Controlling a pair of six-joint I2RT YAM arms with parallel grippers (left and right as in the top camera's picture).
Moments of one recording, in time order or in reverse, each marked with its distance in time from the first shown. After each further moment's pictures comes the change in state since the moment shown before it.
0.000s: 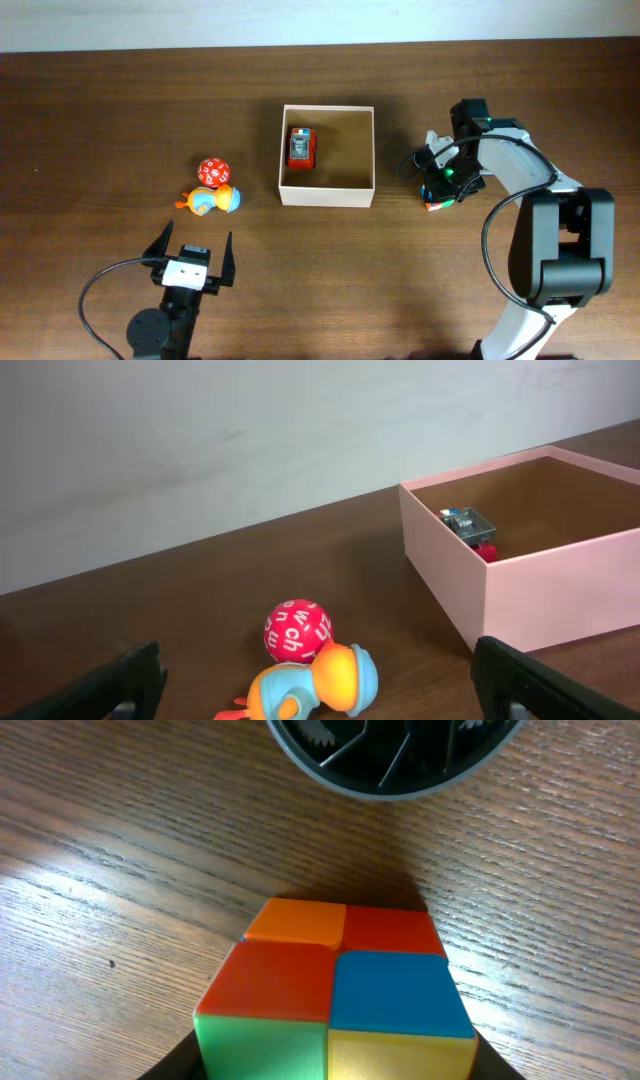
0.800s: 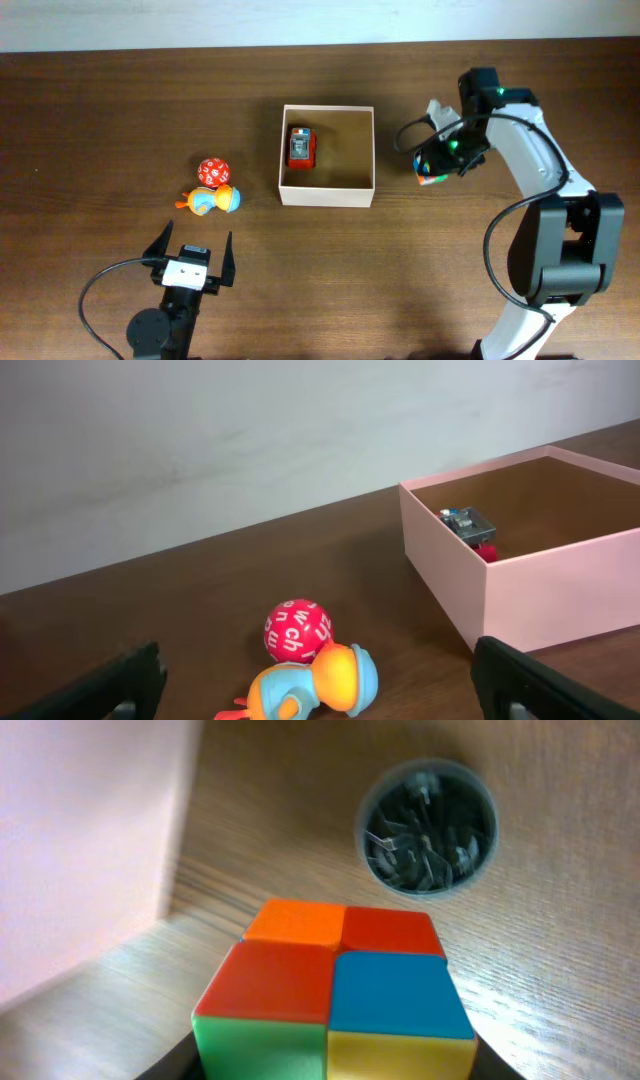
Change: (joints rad) left arm 0.000 0.000 0.000 0.000 0.000 0.000; right arm 0.000 0.007 0.258 -0.182 -0.150 0.008
